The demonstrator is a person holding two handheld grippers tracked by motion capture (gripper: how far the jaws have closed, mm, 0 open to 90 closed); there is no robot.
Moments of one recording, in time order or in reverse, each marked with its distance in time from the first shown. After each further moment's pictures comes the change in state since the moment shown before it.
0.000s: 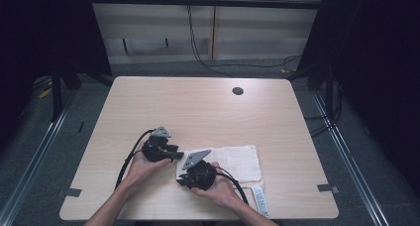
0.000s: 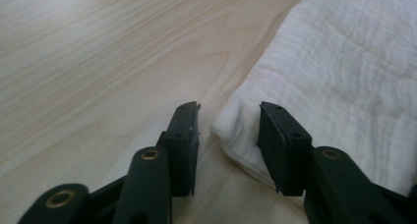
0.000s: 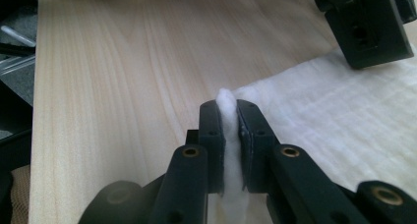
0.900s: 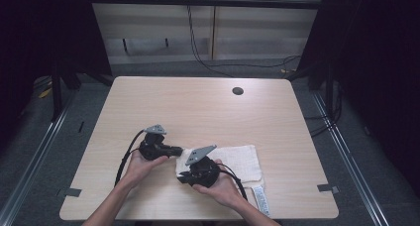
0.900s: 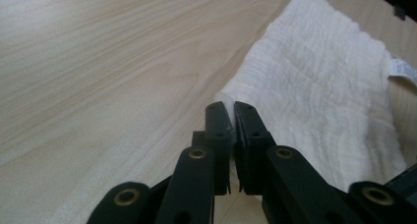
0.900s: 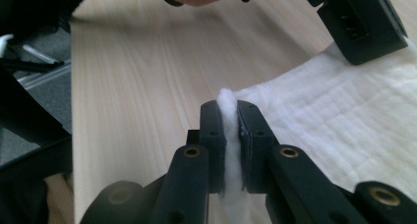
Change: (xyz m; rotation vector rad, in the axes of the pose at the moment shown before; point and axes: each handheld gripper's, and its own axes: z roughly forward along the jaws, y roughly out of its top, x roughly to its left) left arm 0.003 0.005 -0.018 -0.076 -0.117 -0.088; right arm 0.000 0.009 -0.021 -0.050 0.040 0.047
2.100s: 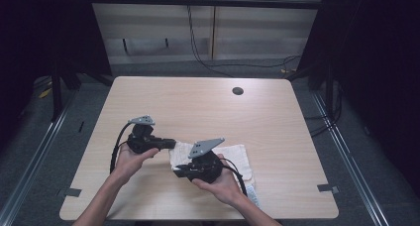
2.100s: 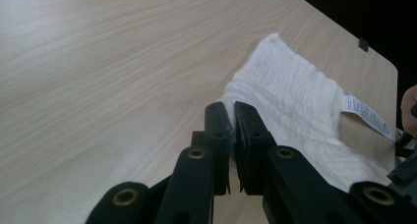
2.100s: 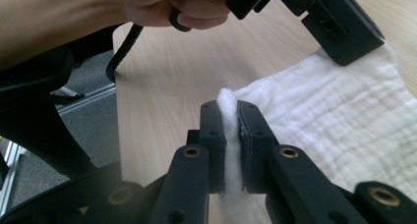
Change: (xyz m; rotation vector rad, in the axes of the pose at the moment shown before) left arm -0.007 0.021 -0.045 -0.051 -0.001 -0.014; right arm 0.011 0.026 -0.031 -0.132 0.036 -0.005
